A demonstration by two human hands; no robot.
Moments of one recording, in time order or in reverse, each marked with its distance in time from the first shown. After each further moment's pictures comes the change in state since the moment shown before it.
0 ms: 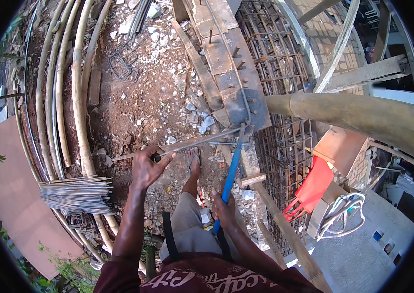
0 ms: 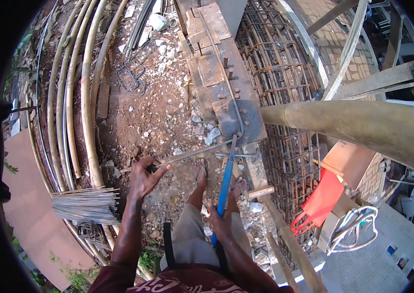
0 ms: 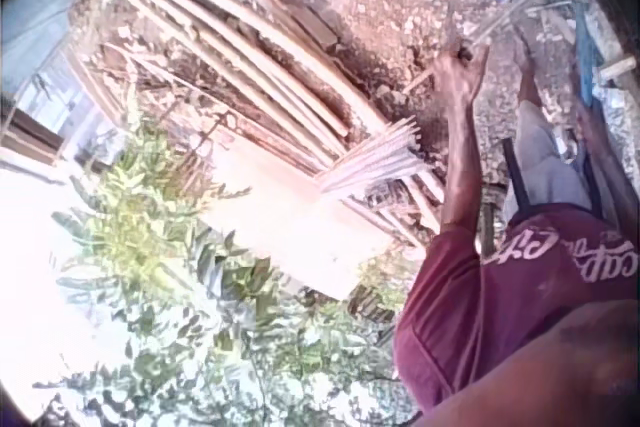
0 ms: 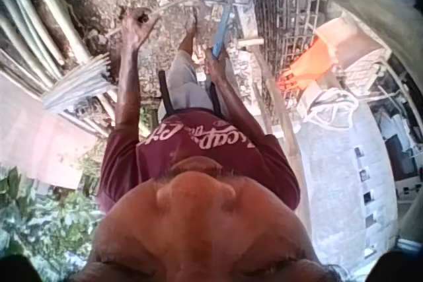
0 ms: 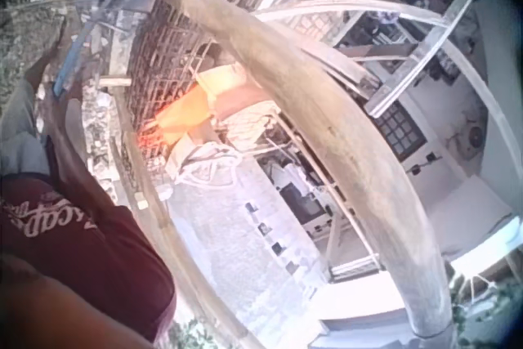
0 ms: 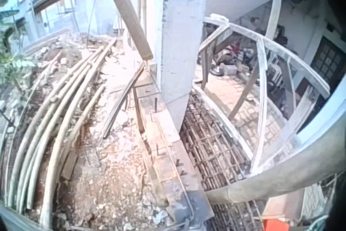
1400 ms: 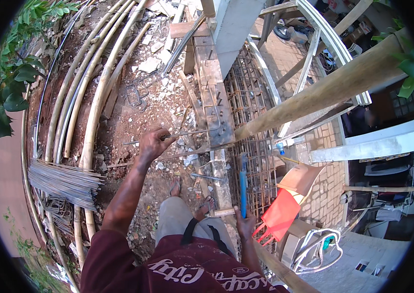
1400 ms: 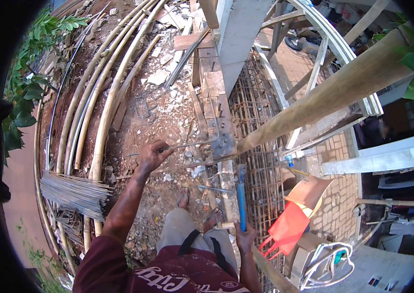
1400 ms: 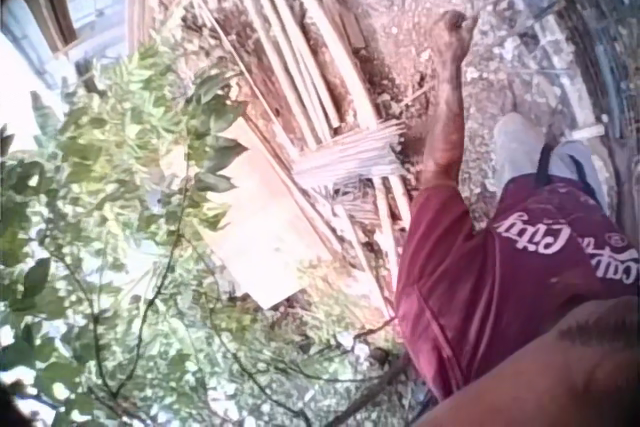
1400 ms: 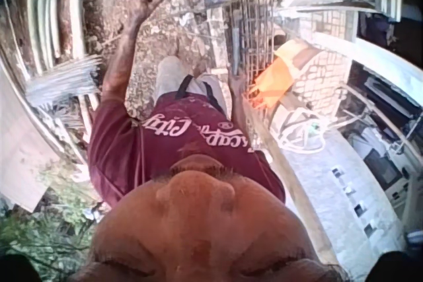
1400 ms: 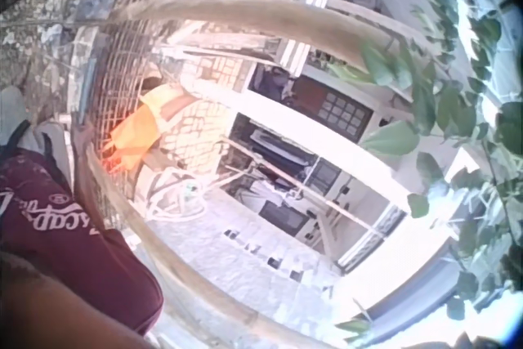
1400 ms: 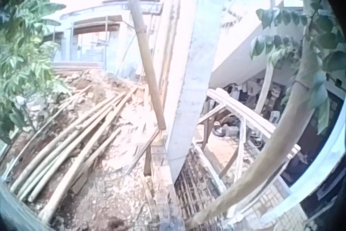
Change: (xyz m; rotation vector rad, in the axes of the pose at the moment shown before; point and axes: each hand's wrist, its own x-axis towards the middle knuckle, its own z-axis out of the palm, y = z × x) left_hand -0.059 0.083 -0.073 -0.034 0.429 0.396; right_hand -0.103 -0.014 -0.199 -0.524 0.339 -0.661
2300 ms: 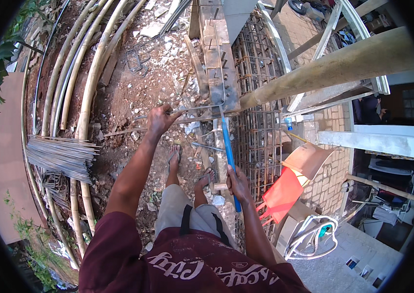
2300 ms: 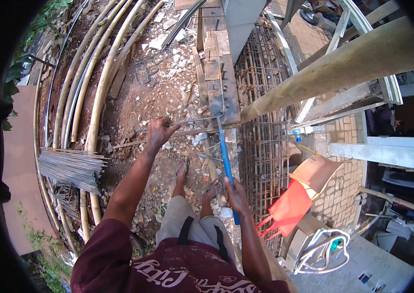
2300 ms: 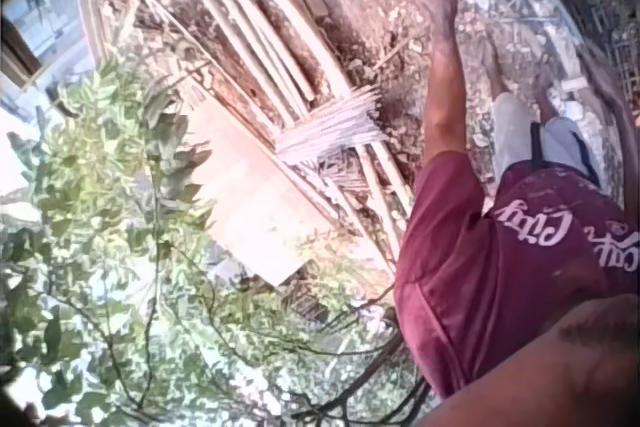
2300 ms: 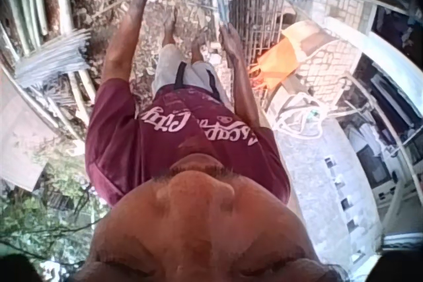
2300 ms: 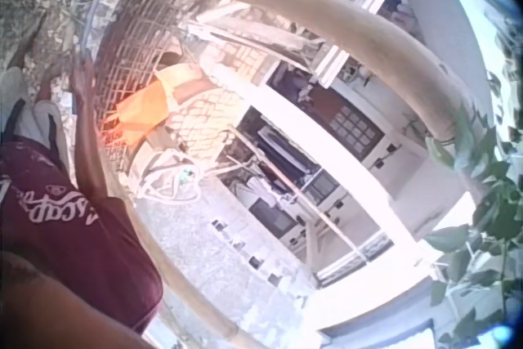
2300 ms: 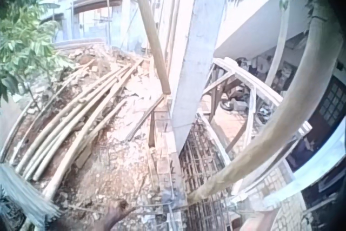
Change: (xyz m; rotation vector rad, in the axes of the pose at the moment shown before) left_hand -0.032 -0.053 0.130 0.101 -0.096 -0.273; right_hand 0.068 -0.052 0.029 0.071 -0.560 0.204
